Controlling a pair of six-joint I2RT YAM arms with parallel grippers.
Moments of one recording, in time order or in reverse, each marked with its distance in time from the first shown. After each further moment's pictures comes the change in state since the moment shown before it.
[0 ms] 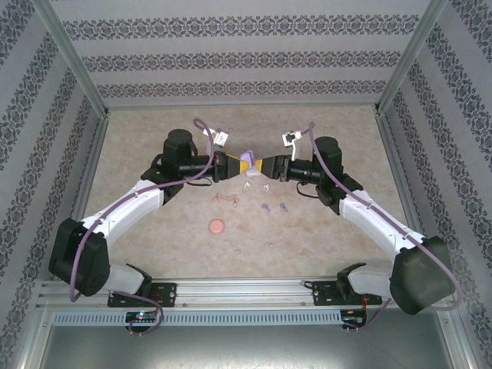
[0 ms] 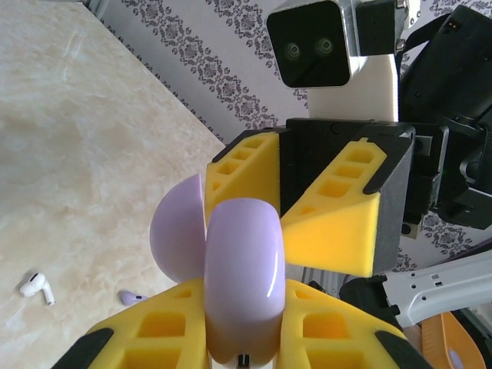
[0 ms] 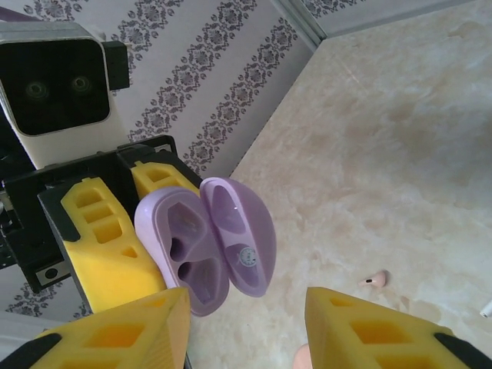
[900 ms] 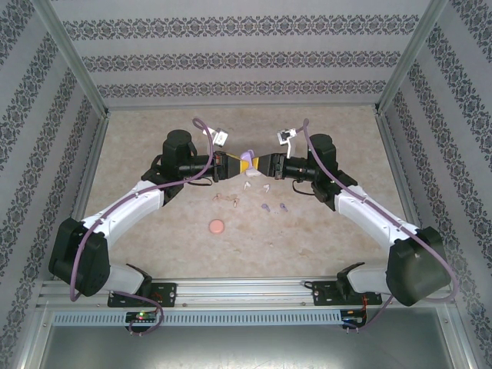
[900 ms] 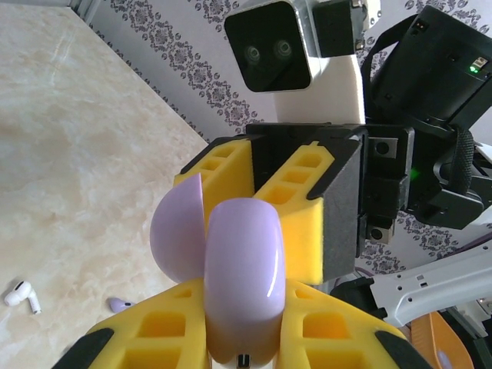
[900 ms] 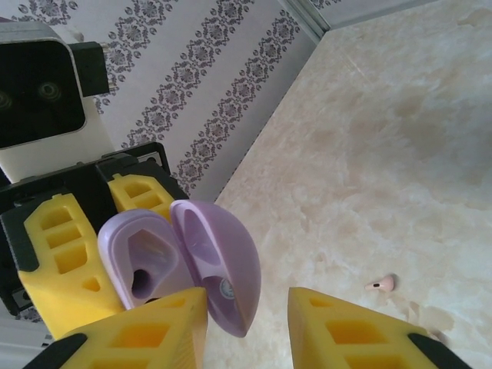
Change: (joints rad) left arm -0.002 0.000 -0.013 0.051 0.018 -0.034; right arm 0.013 0.063 0.031 0.021 0.001 0.023
